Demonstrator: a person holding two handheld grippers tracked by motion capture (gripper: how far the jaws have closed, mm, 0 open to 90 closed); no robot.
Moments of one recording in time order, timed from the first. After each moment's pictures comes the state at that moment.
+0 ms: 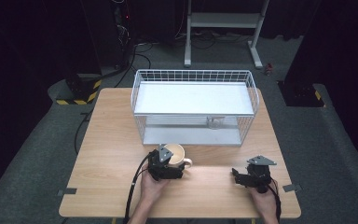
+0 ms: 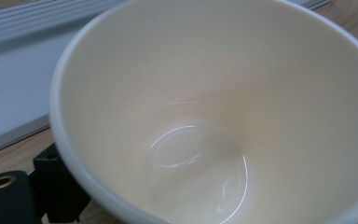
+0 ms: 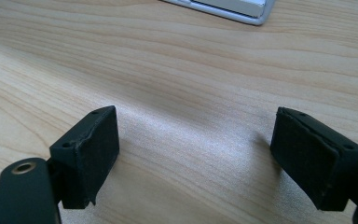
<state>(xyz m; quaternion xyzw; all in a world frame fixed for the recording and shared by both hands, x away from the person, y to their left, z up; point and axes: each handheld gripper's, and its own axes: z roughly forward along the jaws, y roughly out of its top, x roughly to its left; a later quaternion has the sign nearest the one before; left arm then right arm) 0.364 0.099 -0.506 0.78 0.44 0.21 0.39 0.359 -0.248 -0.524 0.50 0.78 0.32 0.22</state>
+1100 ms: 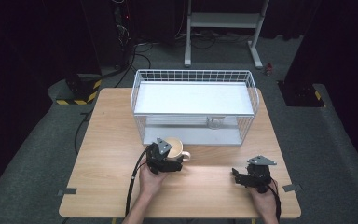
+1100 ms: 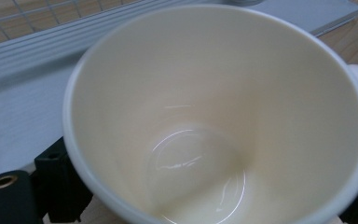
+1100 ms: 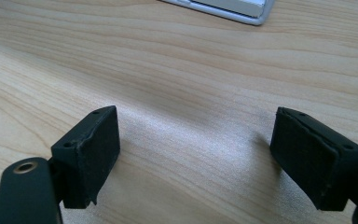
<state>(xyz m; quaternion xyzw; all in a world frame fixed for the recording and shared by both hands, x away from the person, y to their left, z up) 0.380 0.101 -0.484 0.77 0.46 0.23 0.38 0.359 -0.249 -0.524 0.50 0.78 0.32 0.22</state>
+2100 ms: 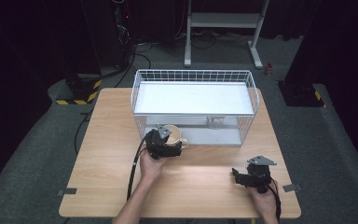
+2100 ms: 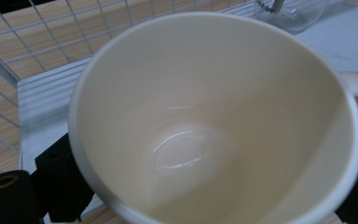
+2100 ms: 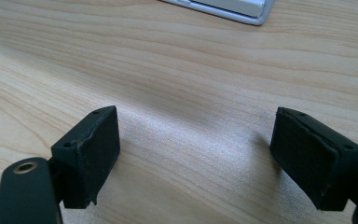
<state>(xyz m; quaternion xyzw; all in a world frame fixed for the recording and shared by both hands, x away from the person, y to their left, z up) 0.423 0.105 -0.476 0.77 0.47 0.25 0.36 0.359 -0.249 -0.524 0.50 0.78 0.32 0.22</state>
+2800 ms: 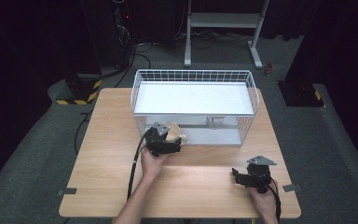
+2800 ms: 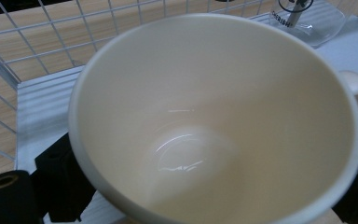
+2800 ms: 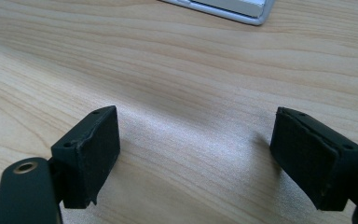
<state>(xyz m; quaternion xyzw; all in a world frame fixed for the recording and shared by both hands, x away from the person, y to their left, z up) 0.437 0.107 -0.483 0.75 0.48 0.26 0.38 0.359 -0.249 -0.524 0.50 0.78 0.32 0.22</state>
